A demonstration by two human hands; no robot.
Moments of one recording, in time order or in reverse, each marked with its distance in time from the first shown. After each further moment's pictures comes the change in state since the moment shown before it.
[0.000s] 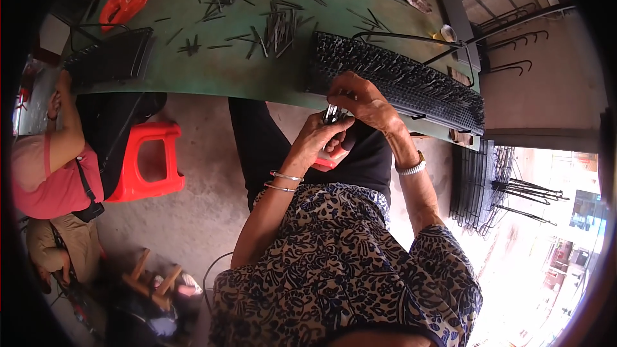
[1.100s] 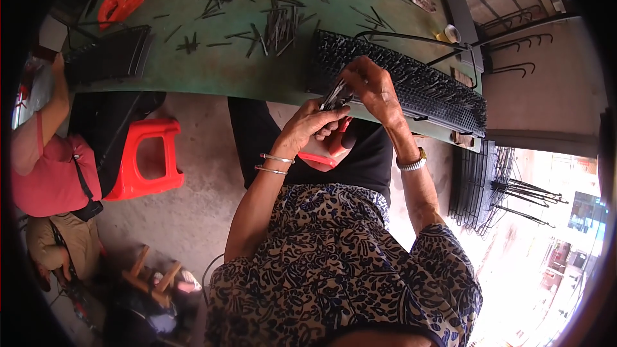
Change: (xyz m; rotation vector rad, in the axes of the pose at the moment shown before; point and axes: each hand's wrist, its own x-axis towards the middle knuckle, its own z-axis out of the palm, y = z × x) left_hand 0.010 0.032 -0.020 0.098 -0.157 -0.077; right_hand 0.013 -0.006 -0.008 -0.029 0.271 0.178
